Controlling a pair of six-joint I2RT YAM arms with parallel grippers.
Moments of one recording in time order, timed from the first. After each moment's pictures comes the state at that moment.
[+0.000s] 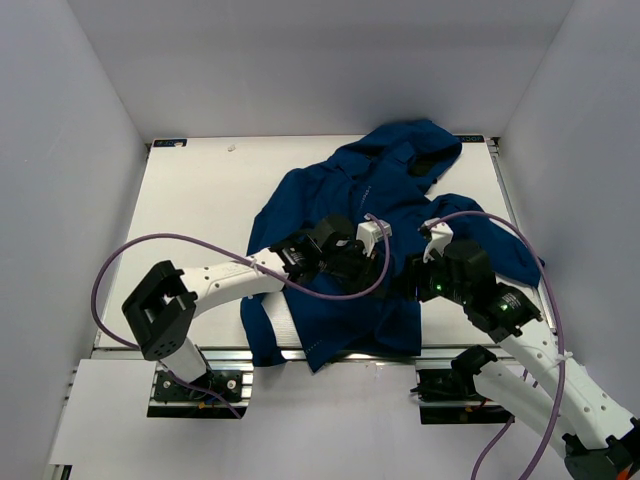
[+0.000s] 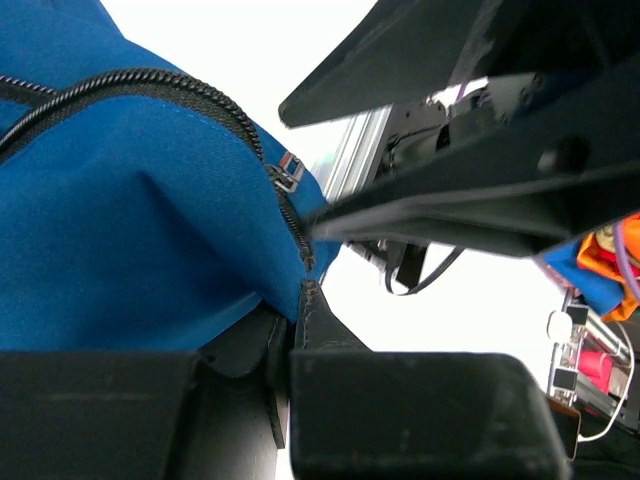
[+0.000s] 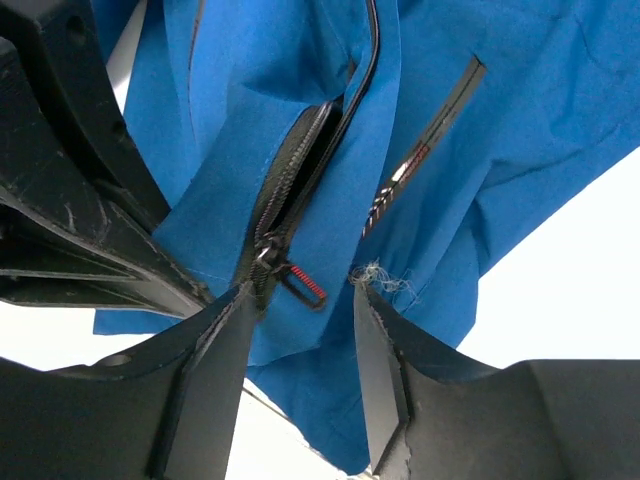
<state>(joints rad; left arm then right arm) -0.98 1.61 1.12 -0.06 0.51 -0.43 0.58 0.67 0.69 -0.62 -0.12 0.27</state>
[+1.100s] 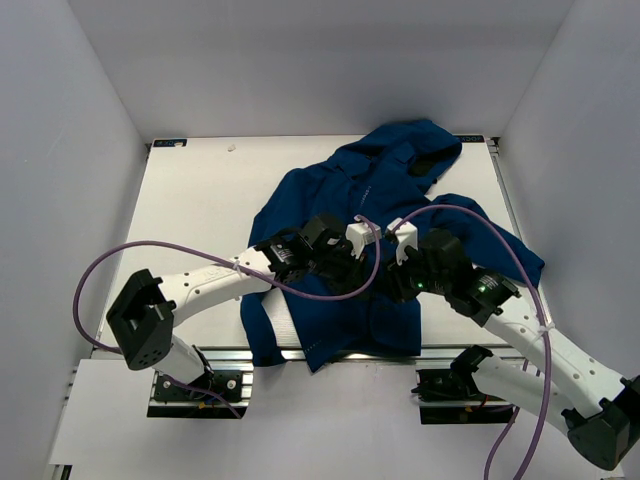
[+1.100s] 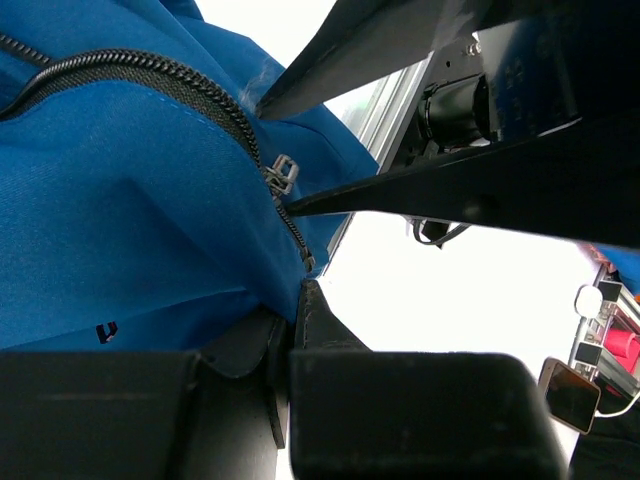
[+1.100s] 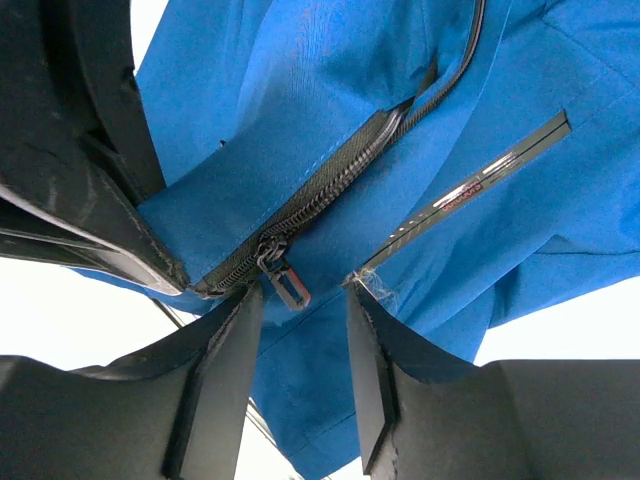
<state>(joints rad) -0.96 1.52 1.13 -0.30 0.46 -0.35 0.69 0.85 0.76 -0.59 -0.21 0.05</state>
